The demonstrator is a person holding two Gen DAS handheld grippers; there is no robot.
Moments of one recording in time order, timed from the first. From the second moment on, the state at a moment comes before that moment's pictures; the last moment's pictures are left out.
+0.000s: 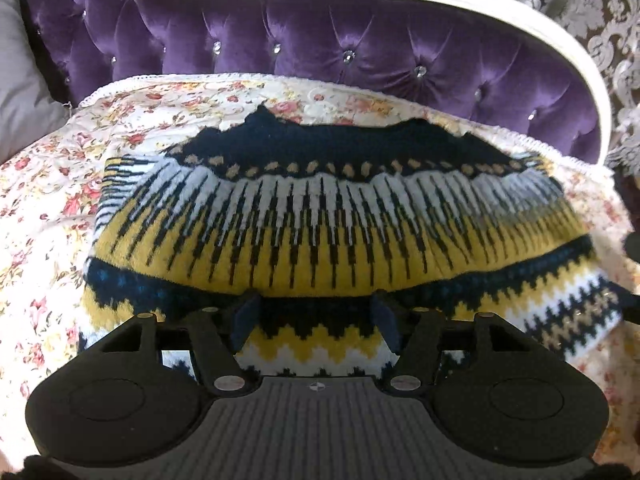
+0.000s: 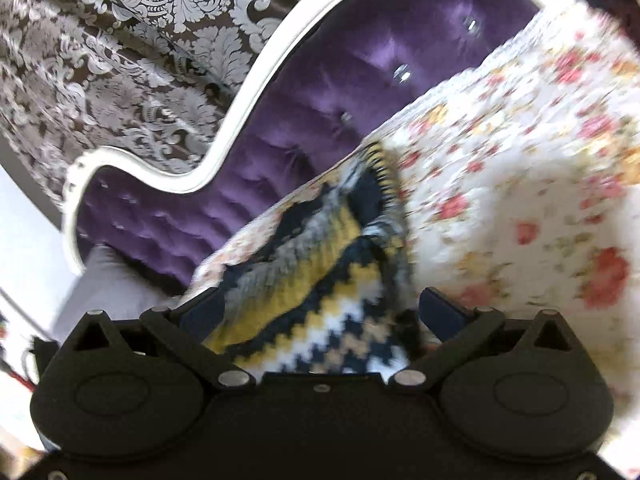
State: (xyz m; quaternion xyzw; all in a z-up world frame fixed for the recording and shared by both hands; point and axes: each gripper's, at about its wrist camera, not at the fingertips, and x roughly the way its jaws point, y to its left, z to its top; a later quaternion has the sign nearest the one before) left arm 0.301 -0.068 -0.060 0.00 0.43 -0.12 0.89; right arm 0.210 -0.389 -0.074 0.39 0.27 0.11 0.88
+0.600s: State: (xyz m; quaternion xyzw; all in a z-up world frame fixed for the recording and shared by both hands) left arm 0.328 0.010 -0.029 -0.05 0.40 -0.08 0.91; right arm 0.295 -0.380 -0.072 0.36 0.38 0.12 0.85
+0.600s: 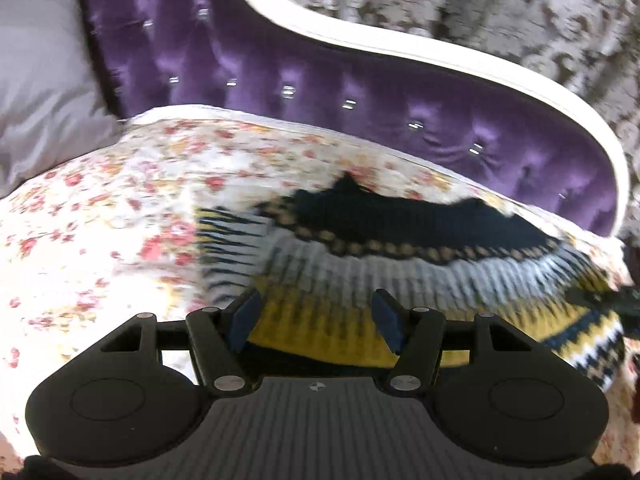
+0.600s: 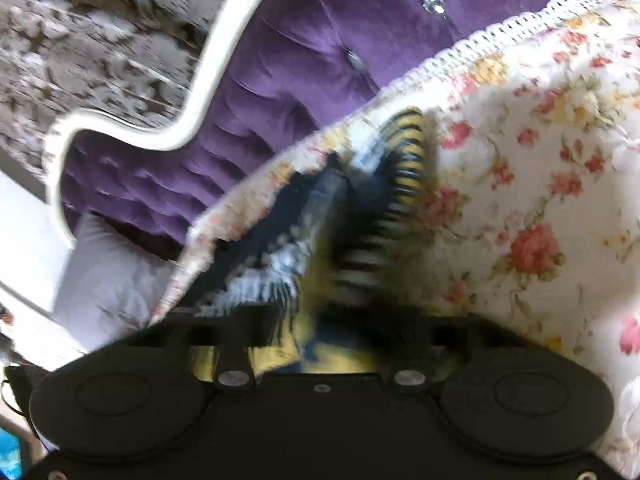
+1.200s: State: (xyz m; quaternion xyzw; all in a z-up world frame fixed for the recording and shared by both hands) left arm 0.334 0.095 0.001 -0.12 0.37 -0.03 0.92; right arm 0.318 -0.231 0.040 0.33 0.34 0.20 0.86
